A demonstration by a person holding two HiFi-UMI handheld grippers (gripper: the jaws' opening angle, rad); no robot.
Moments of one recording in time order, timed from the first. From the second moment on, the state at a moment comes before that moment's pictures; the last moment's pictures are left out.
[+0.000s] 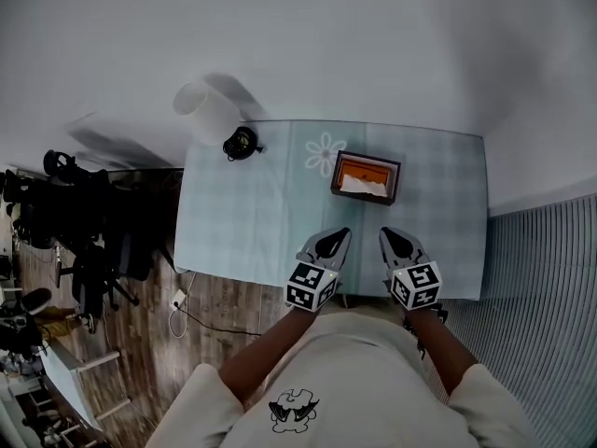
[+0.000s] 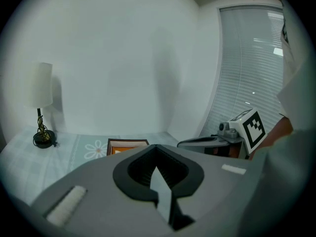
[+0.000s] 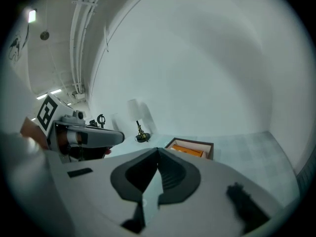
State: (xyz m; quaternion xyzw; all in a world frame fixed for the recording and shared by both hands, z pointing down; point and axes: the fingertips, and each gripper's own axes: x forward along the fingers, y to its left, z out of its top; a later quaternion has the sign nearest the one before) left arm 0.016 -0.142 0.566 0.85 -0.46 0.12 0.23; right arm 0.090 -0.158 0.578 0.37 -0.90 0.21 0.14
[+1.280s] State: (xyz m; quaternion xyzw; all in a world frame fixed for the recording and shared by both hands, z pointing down) left arm -0.011 -0.244 0.681 0.81 -0.47 0.20 0.30; right arm 0.079 -0.253 0.679 0.37 -0.86 0.16 0.31
